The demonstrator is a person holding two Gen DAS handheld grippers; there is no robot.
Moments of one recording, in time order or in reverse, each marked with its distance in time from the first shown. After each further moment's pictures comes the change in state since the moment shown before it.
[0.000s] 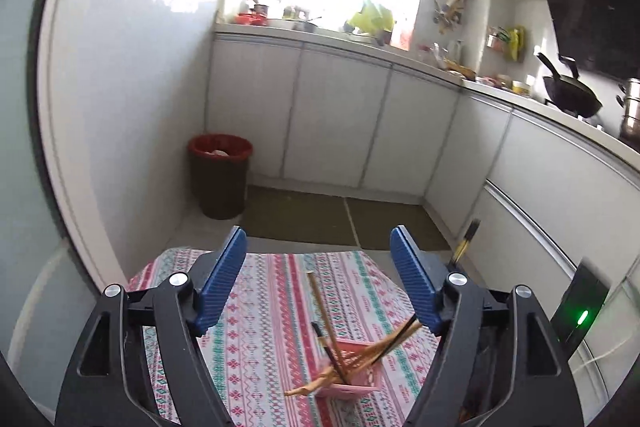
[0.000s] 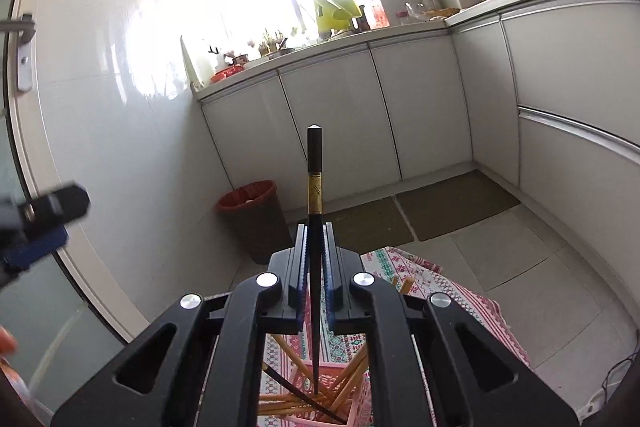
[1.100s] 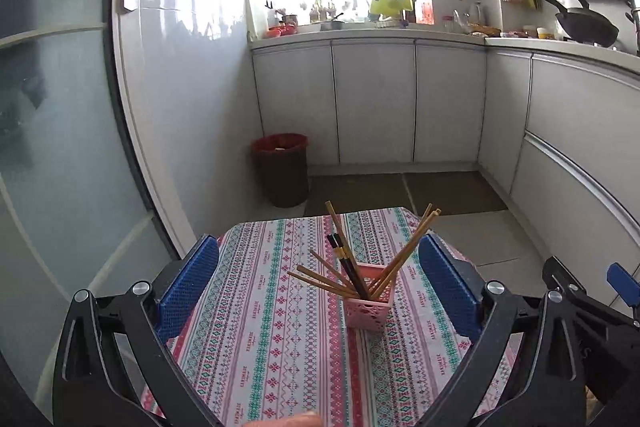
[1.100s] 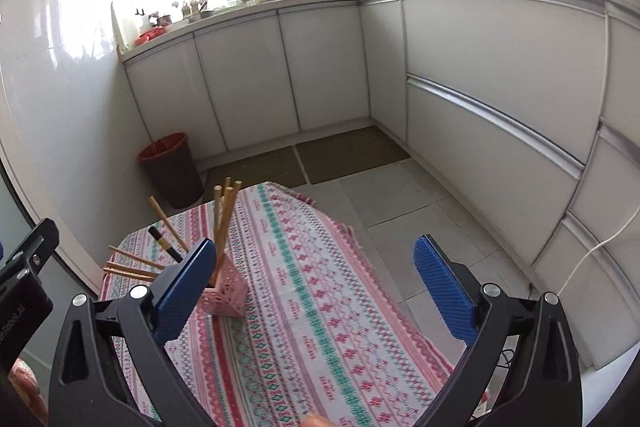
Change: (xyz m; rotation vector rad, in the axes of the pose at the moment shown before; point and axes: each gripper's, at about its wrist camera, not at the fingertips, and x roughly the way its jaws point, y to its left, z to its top) left arm -0.089 -0.105 -0.069 0.165 0.011 0.298; right arm -0.166 -0.097 0.006 0.038 0.178 -0.312
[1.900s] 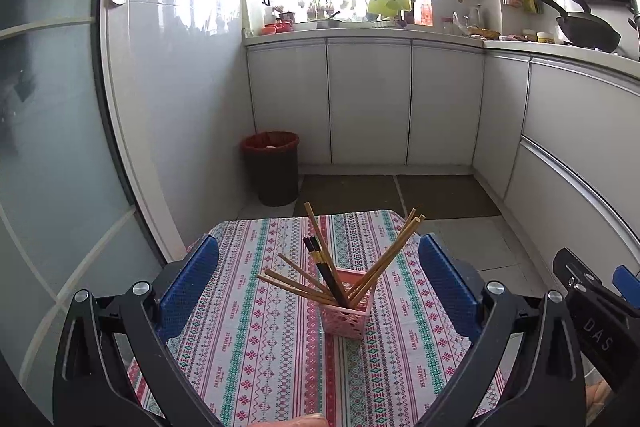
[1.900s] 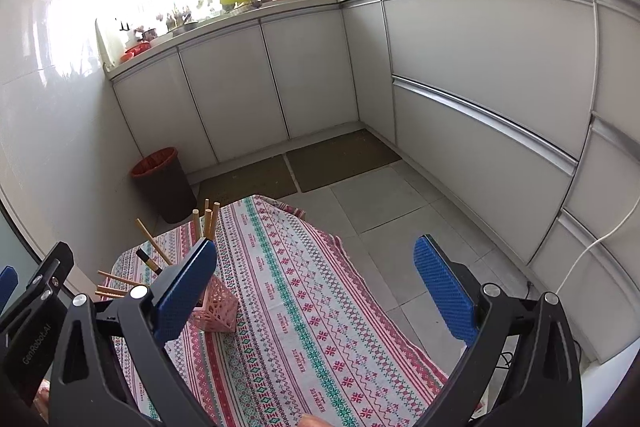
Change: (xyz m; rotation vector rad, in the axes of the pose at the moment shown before) left arm 0.017 -0.021 0.000 -0.017 0.004 -0.024; right arm 0.006 -0.017 0.015 0.048 -0.011 -0.009
